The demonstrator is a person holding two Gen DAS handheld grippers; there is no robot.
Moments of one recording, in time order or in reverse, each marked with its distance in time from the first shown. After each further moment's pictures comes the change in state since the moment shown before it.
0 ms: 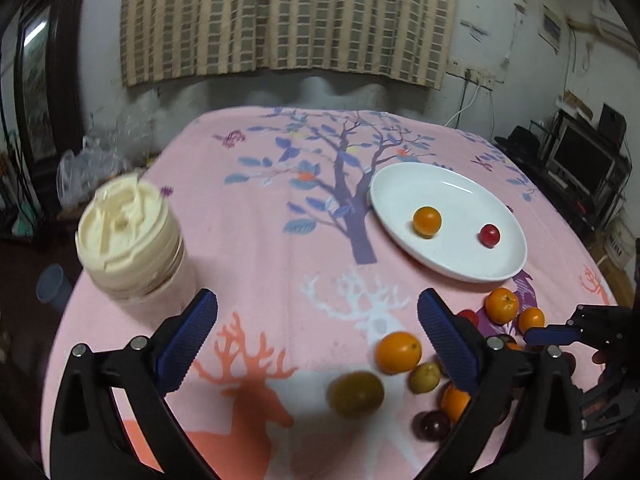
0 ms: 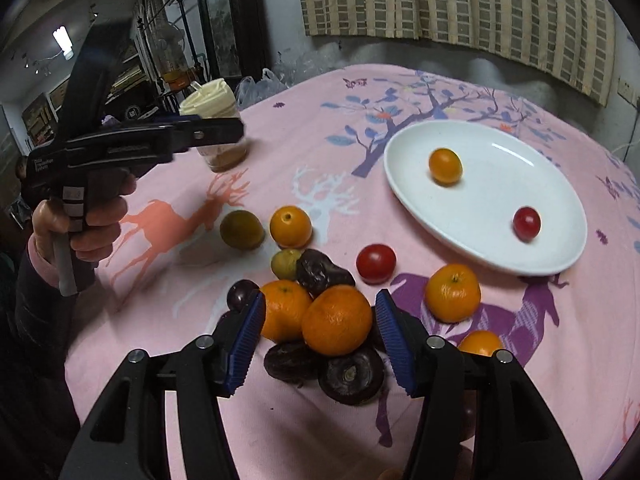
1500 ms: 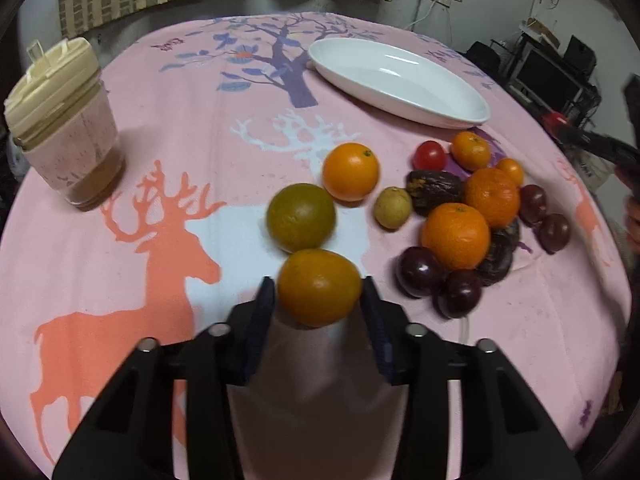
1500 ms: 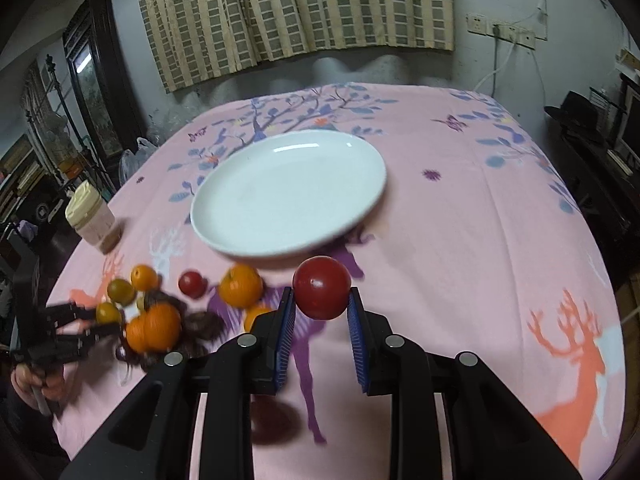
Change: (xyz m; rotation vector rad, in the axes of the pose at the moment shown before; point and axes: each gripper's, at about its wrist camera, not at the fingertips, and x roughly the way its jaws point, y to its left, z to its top) left arm 0.022 -0.026 -0.088 0.123 0.275 -0.156; right arm -0.072 -0.122 -0.029 0.371 -0.108 -0.274
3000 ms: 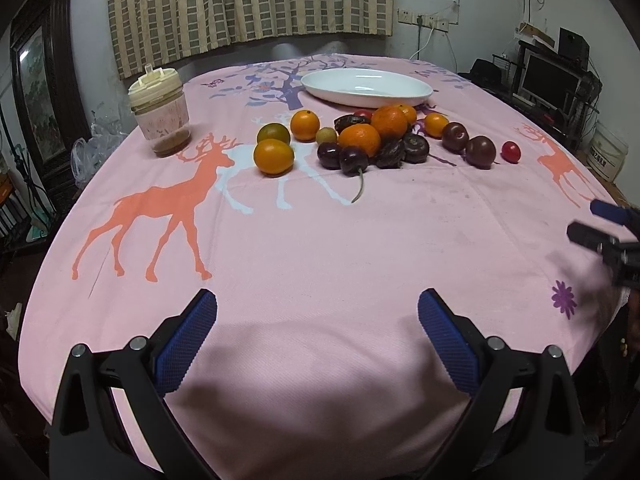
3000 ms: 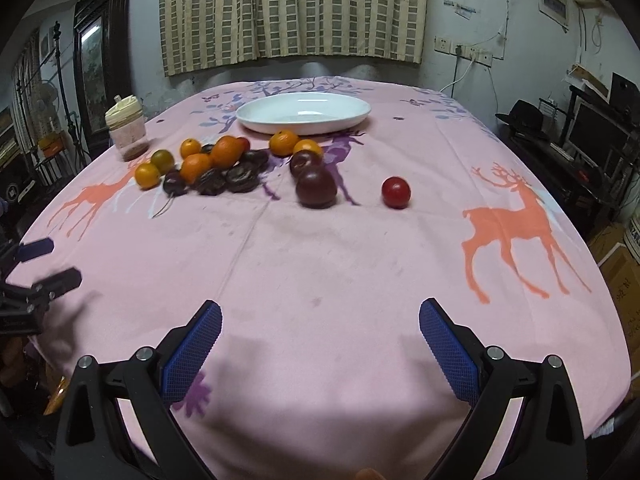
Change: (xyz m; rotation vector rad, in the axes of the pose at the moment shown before) left arm -0.101 -0.089 -0.151 0.028 -0.193 0.211; right arm -0.102 0.072 -0.209 -0.046 -0.084 -0.182
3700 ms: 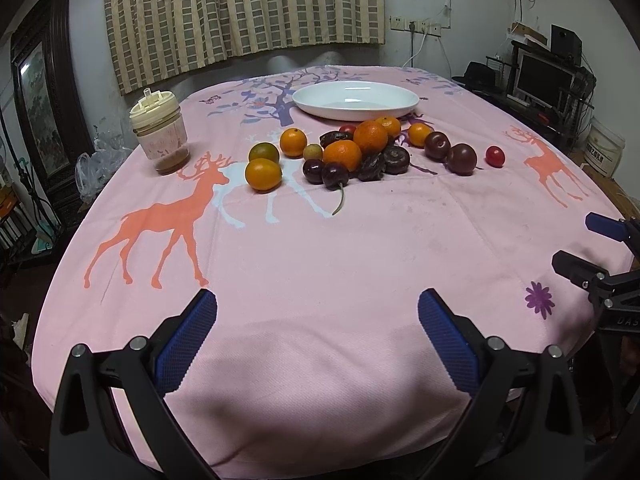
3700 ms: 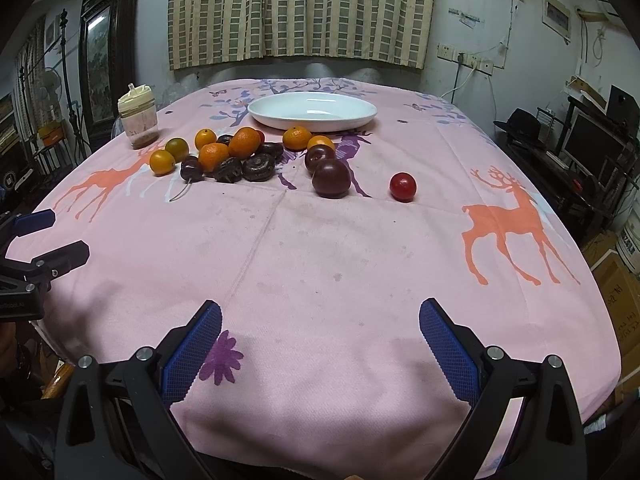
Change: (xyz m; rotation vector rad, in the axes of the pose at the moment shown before) left arm -0.028 -0.025 0.000 0.031 -0.038 0.023; right arm -0.024 0.028 -0.022 -0.038 -0.008 -0.042
